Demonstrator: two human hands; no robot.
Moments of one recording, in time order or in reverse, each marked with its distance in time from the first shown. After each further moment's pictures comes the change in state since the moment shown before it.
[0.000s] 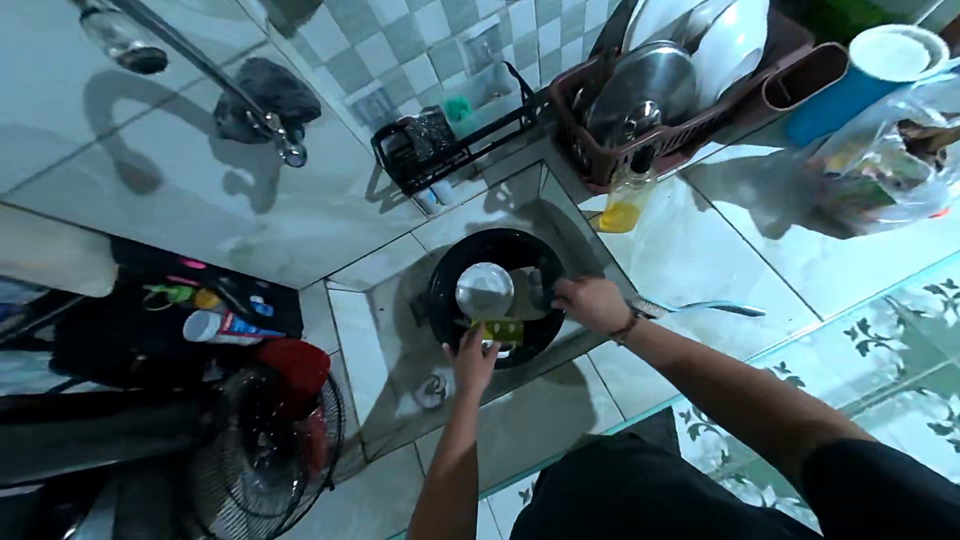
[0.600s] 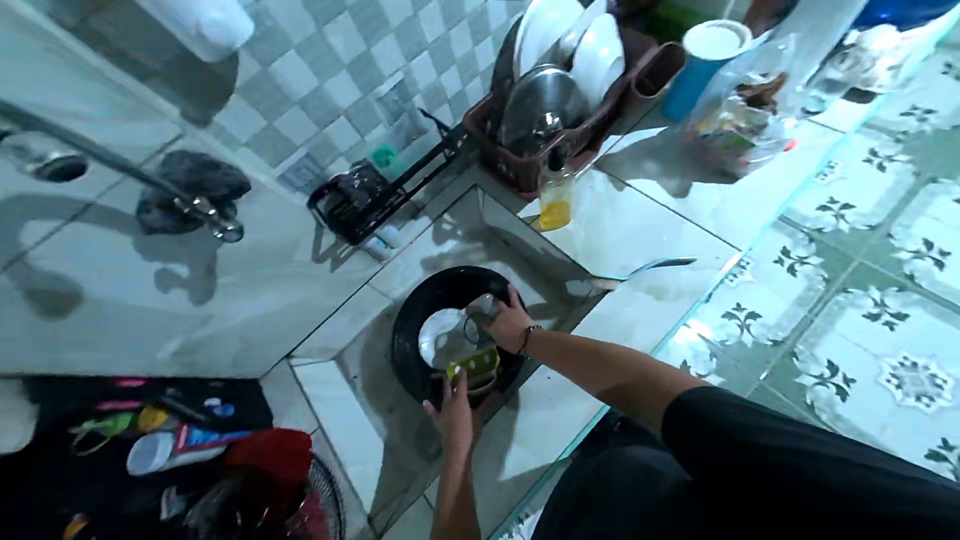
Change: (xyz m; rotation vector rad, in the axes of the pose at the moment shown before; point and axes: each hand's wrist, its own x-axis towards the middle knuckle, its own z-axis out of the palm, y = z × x) left_hand -0.047 -0.027 -0.001 0.249 -0.020 0.114; right_hand 0.043 -0.071 0.077 -0.119 -0.296 0.094
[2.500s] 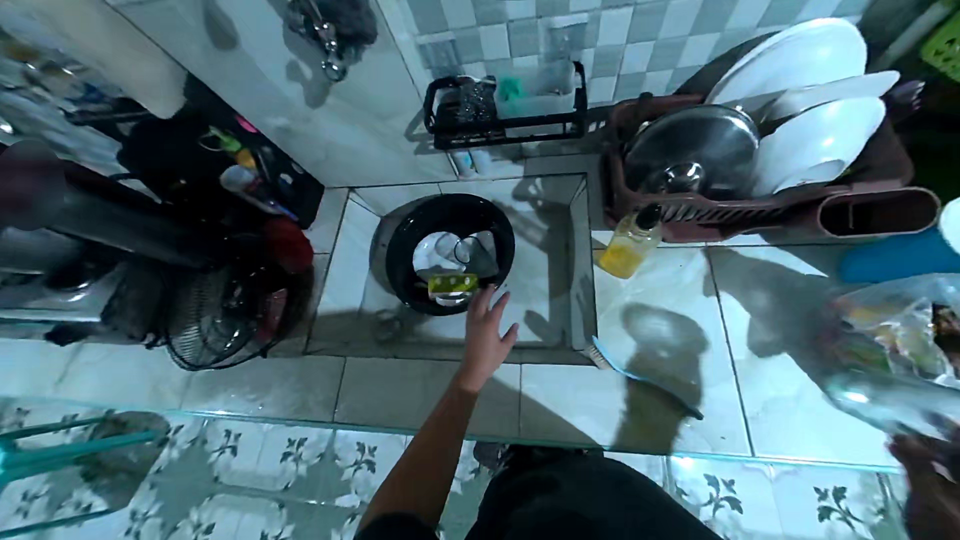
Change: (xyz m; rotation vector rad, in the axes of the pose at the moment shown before) left_hand 0.048 0.187 0.005 -0.463 0.475 -0.120; right_hand -0.301 0.413 -0.140 0.624 0.871 0.172
